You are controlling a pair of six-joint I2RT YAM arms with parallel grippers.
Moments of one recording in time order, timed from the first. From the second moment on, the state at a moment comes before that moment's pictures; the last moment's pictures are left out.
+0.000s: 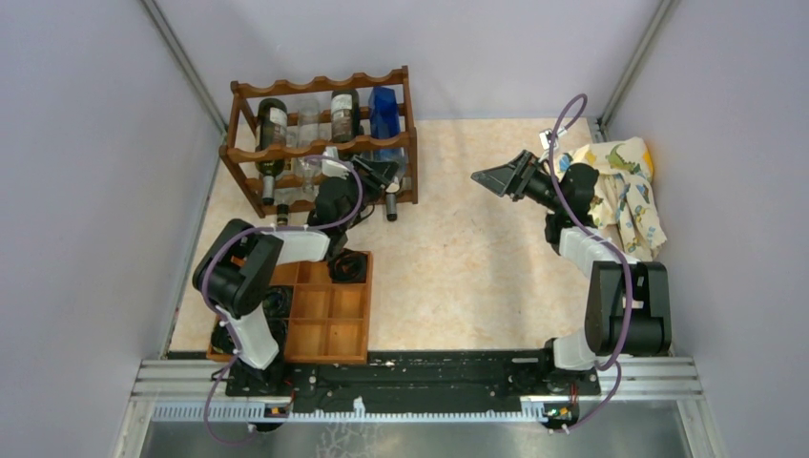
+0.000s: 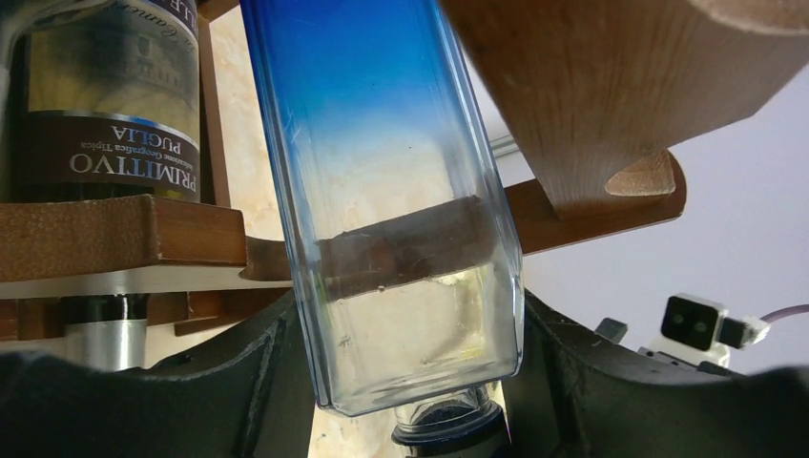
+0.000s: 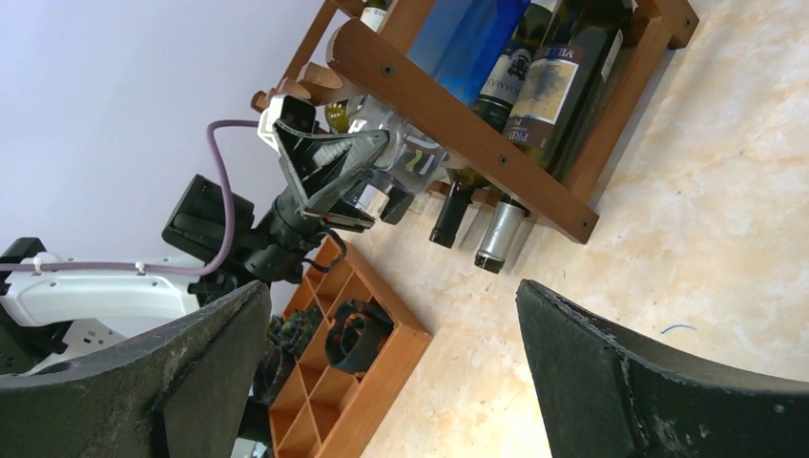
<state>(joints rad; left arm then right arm) -0.50 1.80 0.84 1.00 -0.06 -1.12 -0.03 1.45 0.73 0.78 -0.93 0.89</state>
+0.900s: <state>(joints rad) -0.52 1.72 0.93 0.66 -0.13 -1.03 -0.03 1.45 0.73 0.78 -0.94 0.89</state>
